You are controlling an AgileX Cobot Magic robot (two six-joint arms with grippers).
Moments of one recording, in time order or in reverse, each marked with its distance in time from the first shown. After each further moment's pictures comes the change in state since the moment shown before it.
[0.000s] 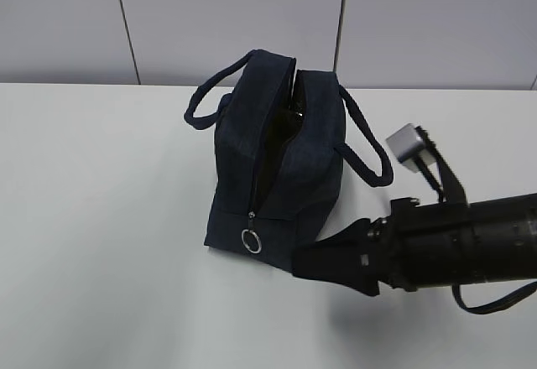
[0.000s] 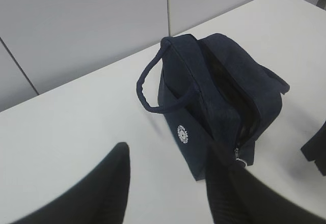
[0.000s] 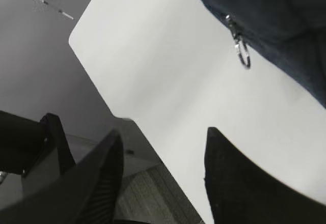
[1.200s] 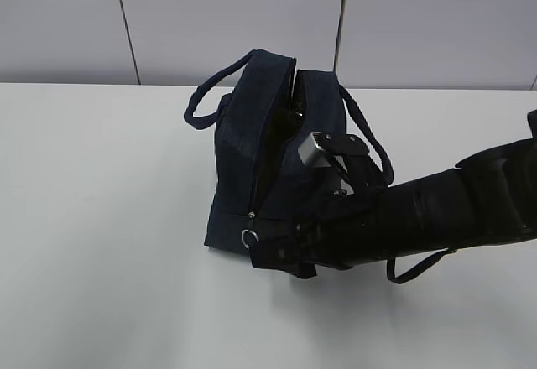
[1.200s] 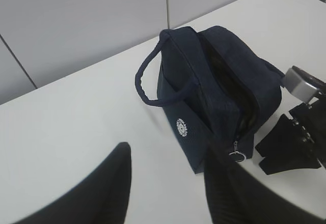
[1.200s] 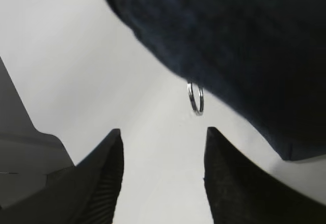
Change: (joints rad) left arm 0.000 0.000 0.000 0.000 0.023 0.000; right arm 0.172 0.179 -0.211 0.016 -0.297 0.008
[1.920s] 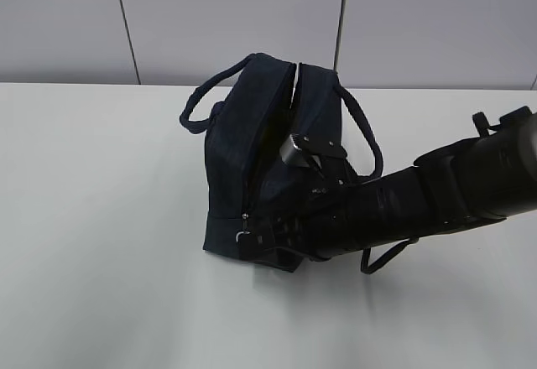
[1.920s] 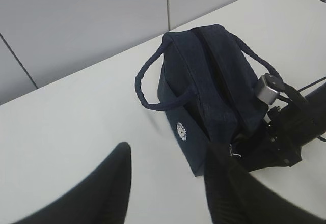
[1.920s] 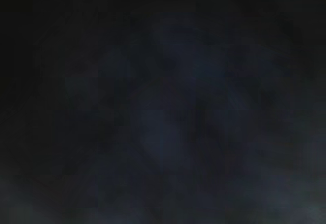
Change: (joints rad) left arm 0.000 0.000 0.000 0.000 0.000 0.000; right arm 0.004 0.146 -0.122 0.002 -0.019 0.074
